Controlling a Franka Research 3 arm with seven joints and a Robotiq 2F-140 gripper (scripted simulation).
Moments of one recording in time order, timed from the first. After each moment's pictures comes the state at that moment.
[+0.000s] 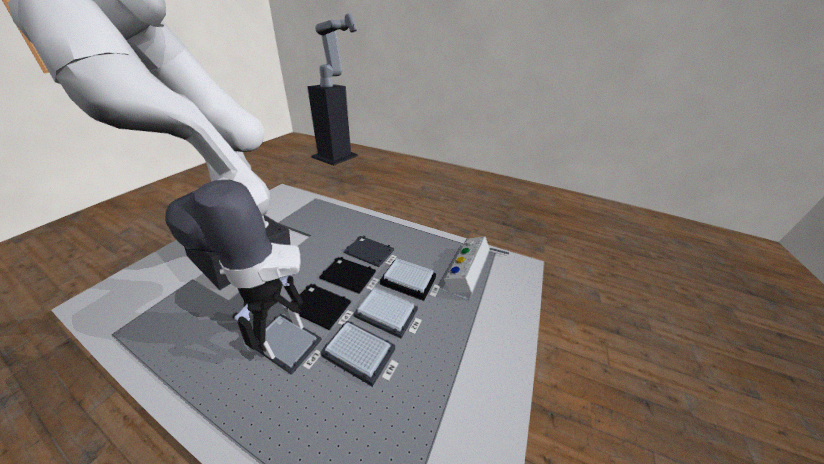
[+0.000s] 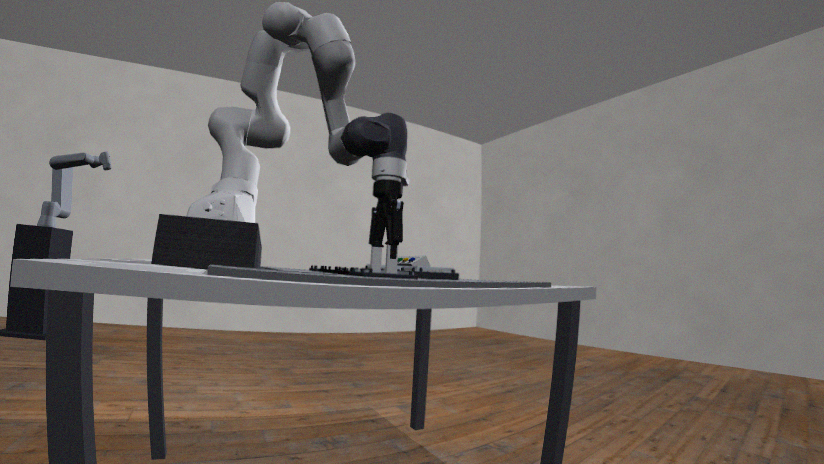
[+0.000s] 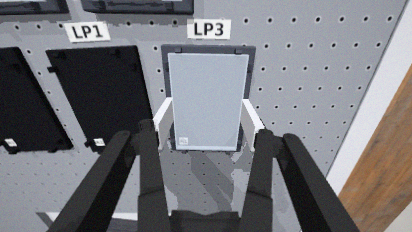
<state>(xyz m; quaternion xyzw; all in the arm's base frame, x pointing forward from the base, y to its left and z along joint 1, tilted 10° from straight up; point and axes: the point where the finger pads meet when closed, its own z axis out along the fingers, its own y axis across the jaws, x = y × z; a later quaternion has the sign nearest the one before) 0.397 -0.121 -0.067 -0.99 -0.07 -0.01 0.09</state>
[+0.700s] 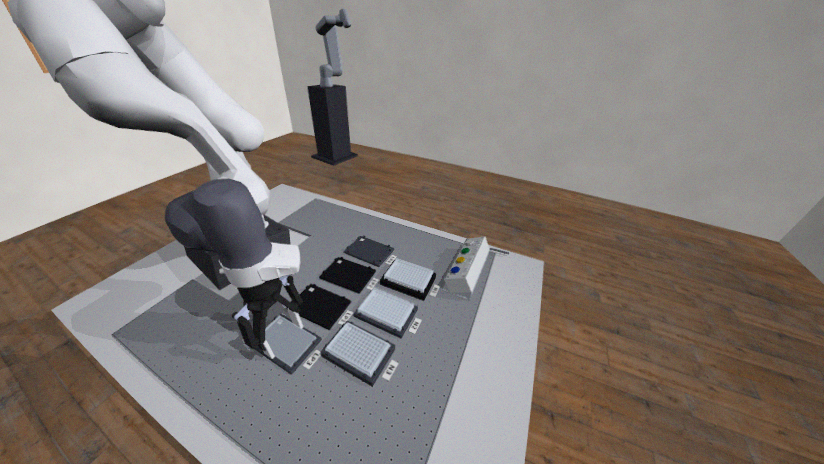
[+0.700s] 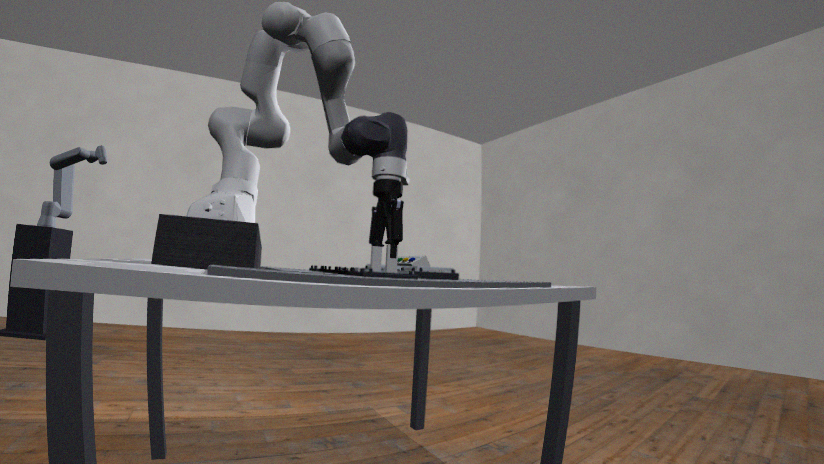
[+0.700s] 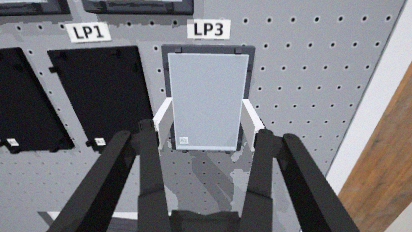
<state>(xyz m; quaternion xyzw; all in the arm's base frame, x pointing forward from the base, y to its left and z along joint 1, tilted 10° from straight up) 0.397 -0.122 -0.066 -0.99 -0.06 -0.01 0.09</state>
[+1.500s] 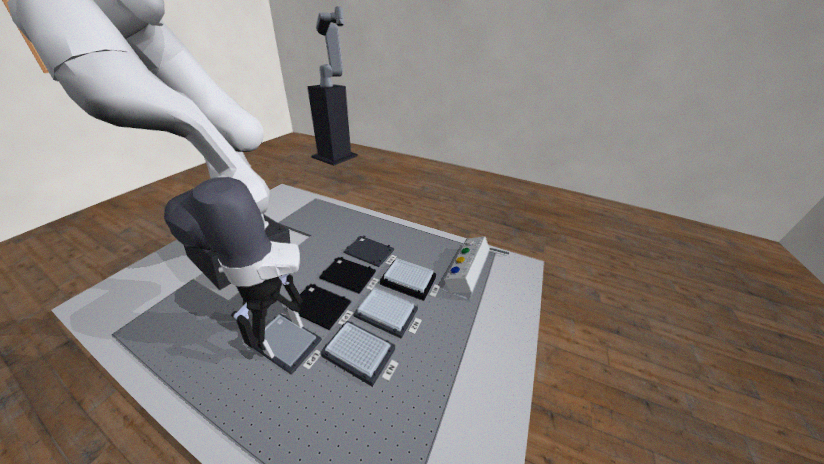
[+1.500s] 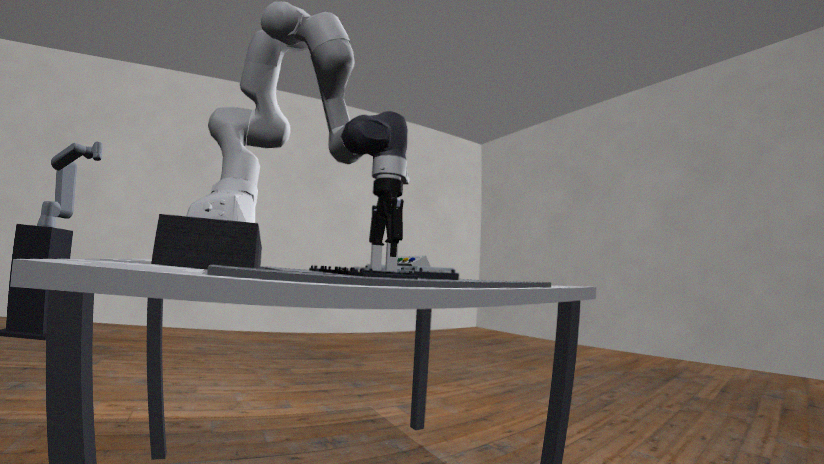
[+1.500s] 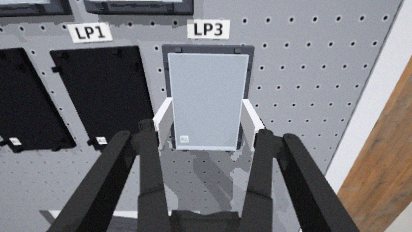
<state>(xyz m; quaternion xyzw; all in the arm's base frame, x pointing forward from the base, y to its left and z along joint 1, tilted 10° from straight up) 0.397 -0.122 -0.063 -0.99 -0.06 -0.01 0.09</state>
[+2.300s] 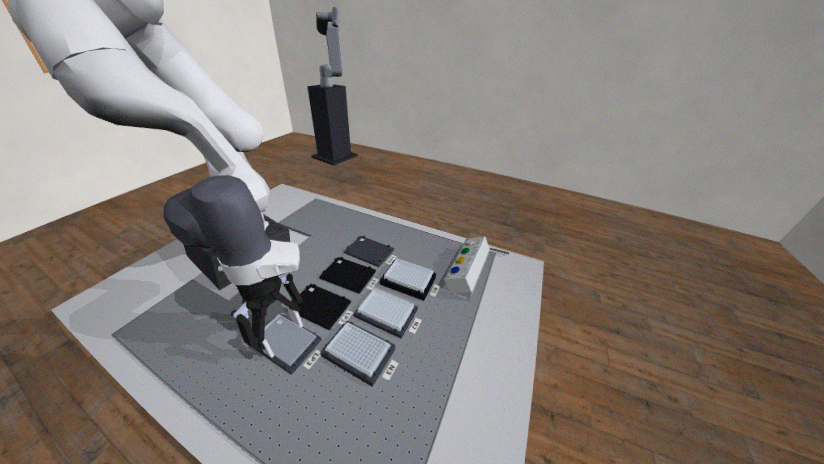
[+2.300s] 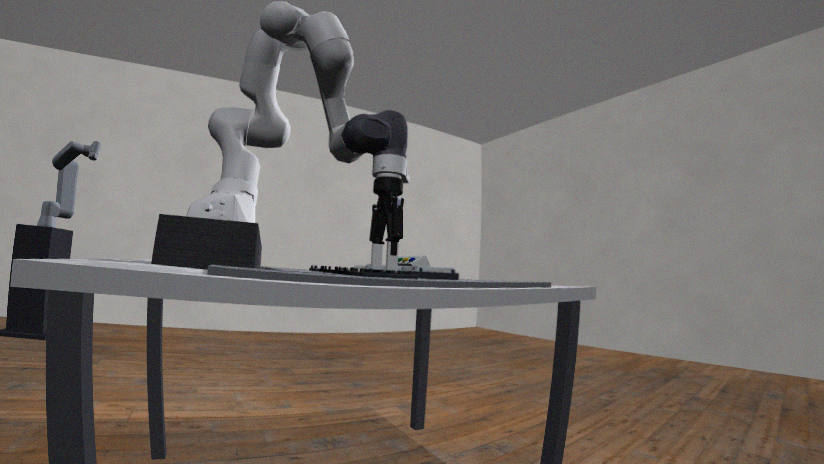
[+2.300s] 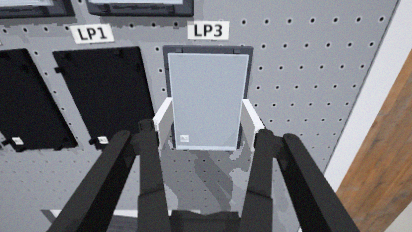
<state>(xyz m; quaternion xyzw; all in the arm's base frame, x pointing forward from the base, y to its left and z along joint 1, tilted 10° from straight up) 0.398 -0.123 -0.060 -0.99 -0.06 -0.01 0.09</state>
